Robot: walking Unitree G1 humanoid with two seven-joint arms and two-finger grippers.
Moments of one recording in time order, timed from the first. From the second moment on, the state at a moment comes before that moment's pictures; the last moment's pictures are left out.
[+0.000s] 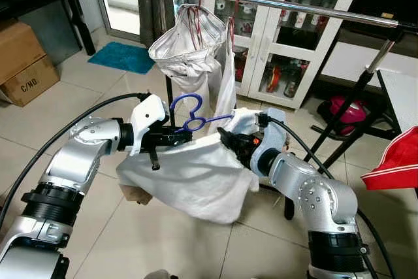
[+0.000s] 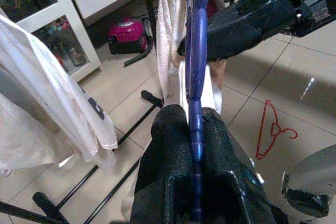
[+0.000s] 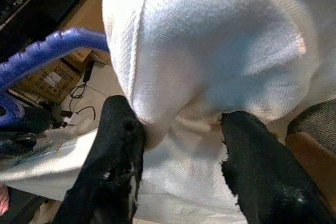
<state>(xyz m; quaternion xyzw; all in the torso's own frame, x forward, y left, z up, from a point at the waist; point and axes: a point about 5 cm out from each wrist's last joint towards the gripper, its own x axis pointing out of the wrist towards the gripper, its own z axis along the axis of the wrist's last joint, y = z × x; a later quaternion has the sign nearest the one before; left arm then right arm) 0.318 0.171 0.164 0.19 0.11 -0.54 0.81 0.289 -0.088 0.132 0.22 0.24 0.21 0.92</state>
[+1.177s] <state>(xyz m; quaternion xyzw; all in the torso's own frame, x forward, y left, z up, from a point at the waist) 0.325 0.199 0.162 0.19 0.13 -0.50 0.83 0.276 -0.096 0.140 0.20 0.23 0.25 0.92</state>
